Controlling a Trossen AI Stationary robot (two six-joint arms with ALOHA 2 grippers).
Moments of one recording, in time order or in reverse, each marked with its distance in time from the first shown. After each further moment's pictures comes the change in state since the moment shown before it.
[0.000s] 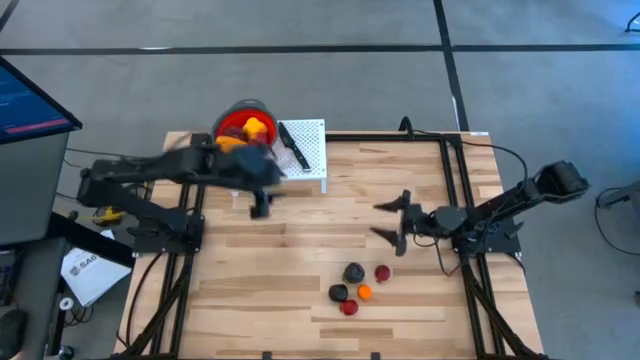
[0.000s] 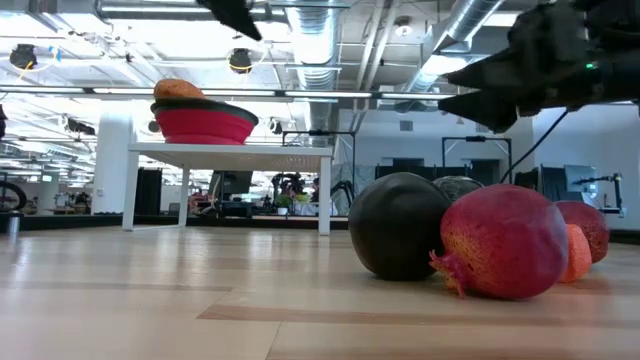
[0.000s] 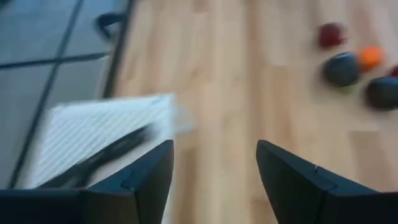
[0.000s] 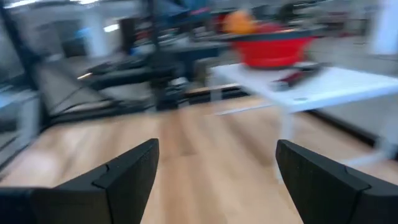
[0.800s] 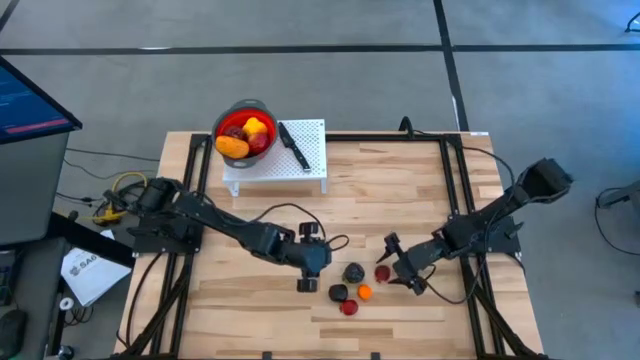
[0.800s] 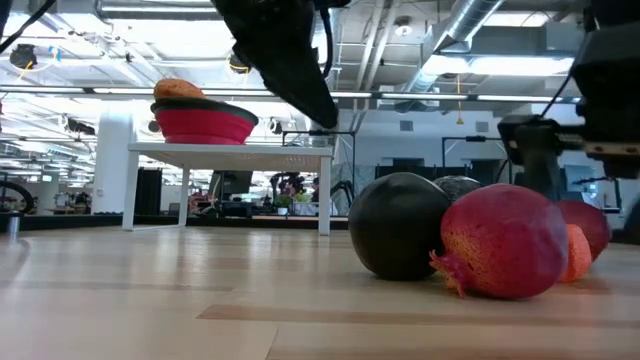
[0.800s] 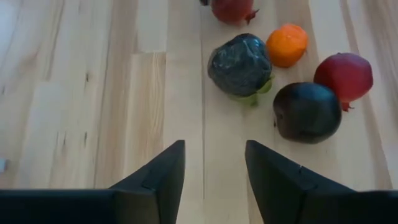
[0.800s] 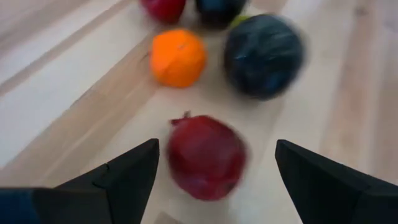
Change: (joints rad) left arm -0.392 0.559 -0.002 0.374 -0.110 -0.371; right arm 0.249 0.173 0.203 -0.743 -0.297 -0.295
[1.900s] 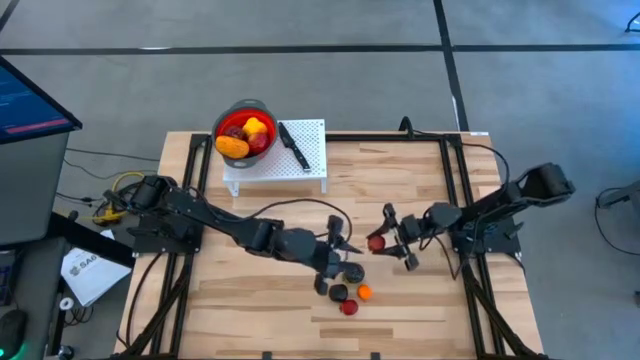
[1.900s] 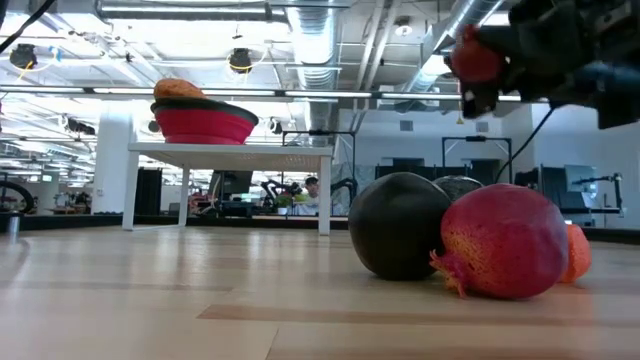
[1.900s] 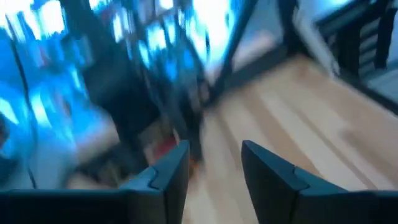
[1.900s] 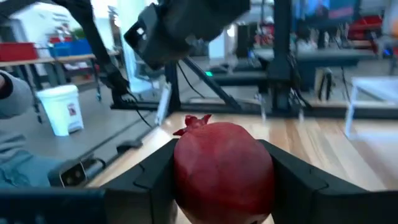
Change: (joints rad) left arm -0.003 -0.054 -0.002 0.592 0.021 0.625; right arm -0.329 0.017 -0.185 1.003 -0.278 0.261
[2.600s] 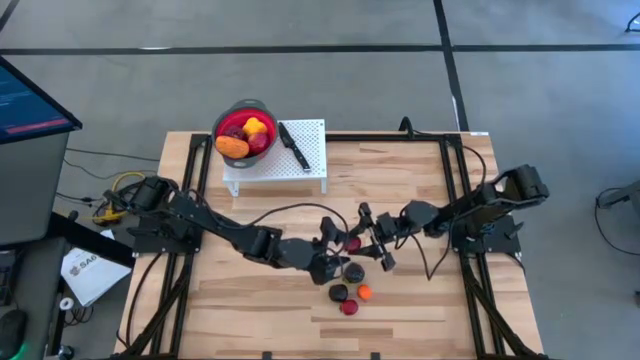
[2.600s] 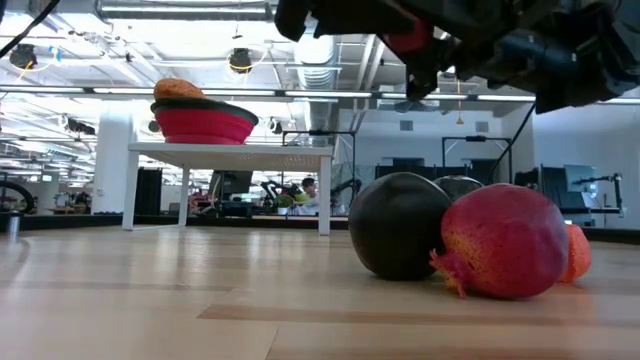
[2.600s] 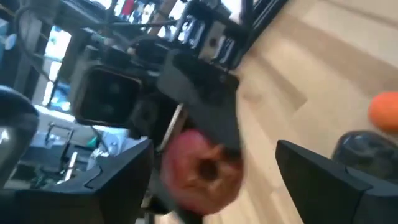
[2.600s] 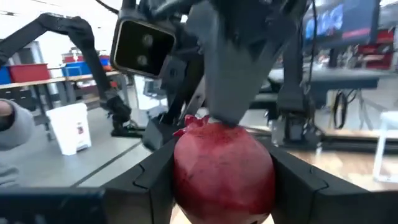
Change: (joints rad) left arm -0.022 0.007 -0.104 0.063 -0.258 0.388; right arm -0.037 0.235 0.274 0.026 -0.063 0.047
